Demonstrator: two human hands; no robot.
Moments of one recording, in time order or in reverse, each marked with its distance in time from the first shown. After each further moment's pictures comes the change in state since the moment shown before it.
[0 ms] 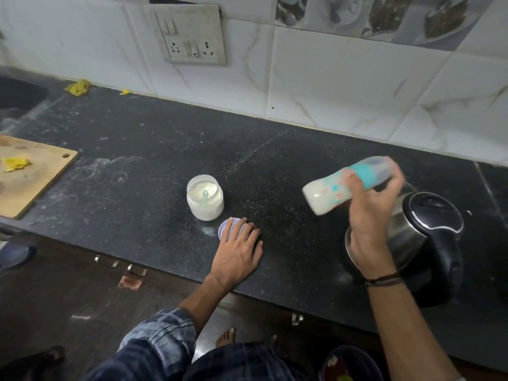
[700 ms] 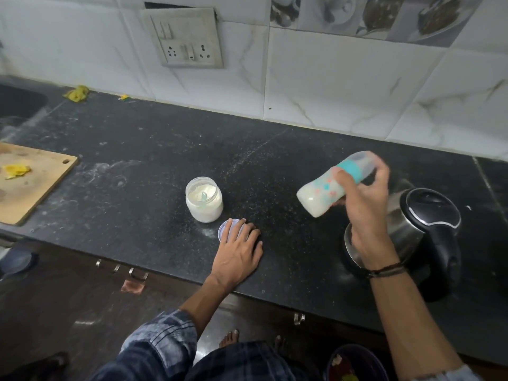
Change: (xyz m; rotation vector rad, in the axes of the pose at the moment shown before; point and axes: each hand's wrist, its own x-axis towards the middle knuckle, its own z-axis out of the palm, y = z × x) left_hand -0.001 0.002 -0.007 -0.004 -0.026 0.000; right_hand 0.004 -0.010 0.004 -0.055 -0.028 0.032
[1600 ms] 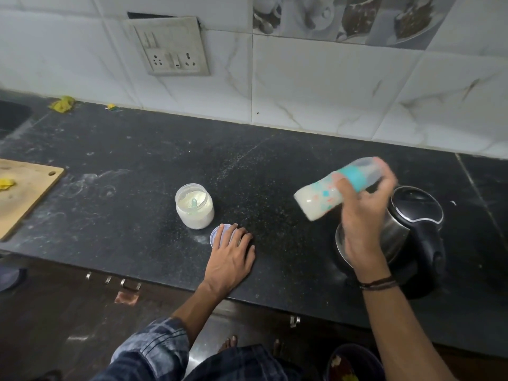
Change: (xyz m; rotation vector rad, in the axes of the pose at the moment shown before) left_hand 0.000 -0.003 0.007 0.005 0.019 0.012; right_hand -0.010 0.000 -0.015 0.056 0.043 -0.063
